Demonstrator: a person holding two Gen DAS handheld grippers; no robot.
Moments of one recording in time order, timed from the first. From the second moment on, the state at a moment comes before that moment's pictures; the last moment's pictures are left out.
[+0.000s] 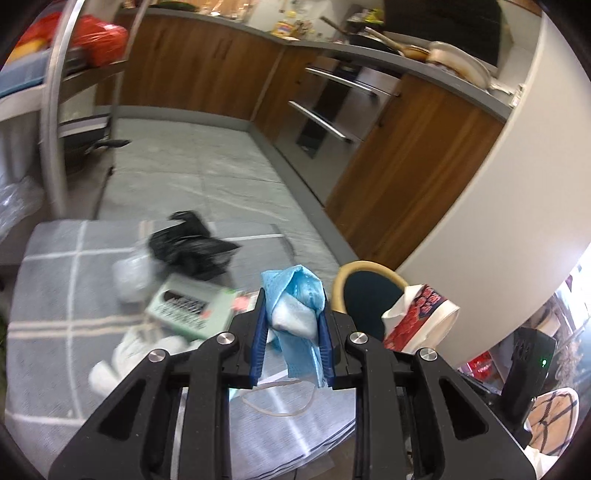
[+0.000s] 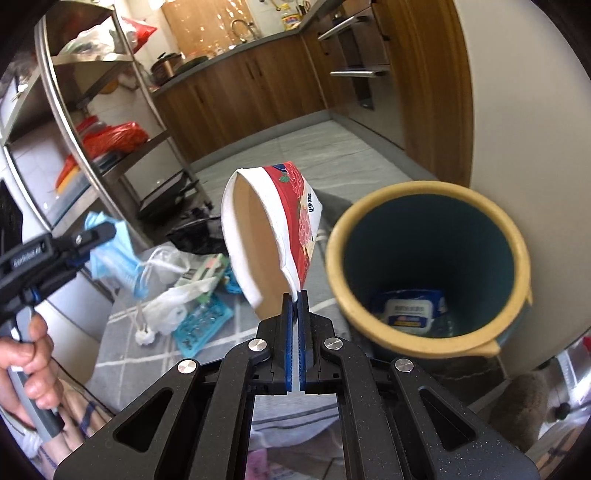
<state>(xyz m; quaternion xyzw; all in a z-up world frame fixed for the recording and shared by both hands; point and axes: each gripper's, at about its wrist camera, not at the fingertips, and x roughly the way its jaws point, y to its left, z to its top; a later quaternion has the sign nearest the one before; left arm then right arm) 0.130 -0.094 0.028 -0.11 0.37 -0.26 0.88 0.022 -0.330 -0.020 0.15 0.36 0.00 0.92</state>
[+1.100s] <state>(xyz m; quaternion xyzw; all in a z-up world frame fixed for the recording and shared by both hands) 0.186 -0.310 -0.049 0.01 0.41 -0.36 0.84 0.038 -0.431 -0.060 0.20 0.39 -0.09 0.89</state>
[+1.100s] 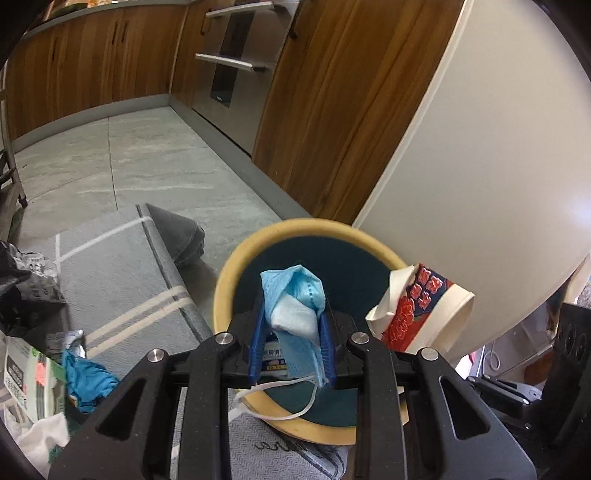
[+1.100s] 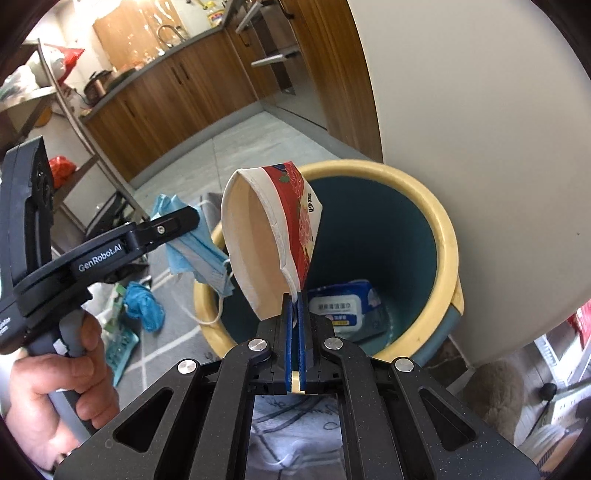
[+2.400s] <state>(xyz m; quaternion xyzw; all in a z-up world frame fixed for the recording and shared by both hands) 0.155 -0.154 -0.010 -0.03 0.35 -0.25 0.90 0.038 -0.377 -0.043 0.19 0.39 -0.05 0.90</state>
